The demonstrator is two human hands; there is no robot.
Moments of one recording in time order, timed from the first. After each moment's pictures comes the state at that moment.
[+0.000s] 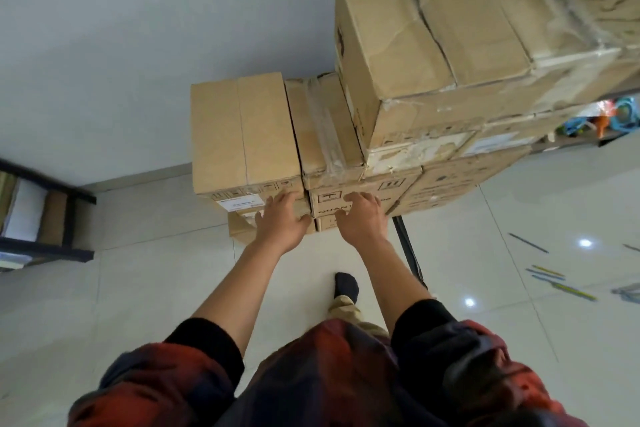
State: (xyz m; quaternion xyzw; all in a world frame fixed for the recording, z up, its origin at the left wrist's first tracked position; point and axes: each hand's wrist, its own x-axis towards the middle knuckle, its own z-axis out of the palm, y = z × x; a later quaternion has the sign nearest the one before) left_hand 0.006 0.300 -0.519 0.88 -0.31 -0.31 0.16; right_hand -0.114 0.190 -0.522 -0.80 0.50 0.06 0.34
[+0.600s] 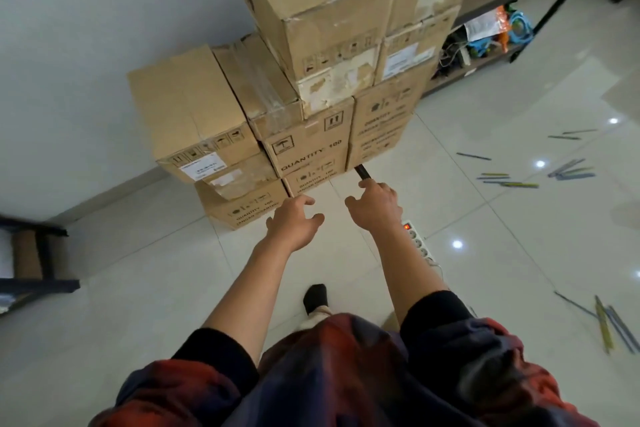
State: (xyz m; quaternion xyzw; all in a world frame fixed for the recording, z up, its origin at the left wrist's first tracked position) left_hand -0.155 0.389 -0.483 0.82 -0.36 -0.41 0.14; right_hand -0.291 0.299 -0.479 -0.67 0.64 0.06 0.36
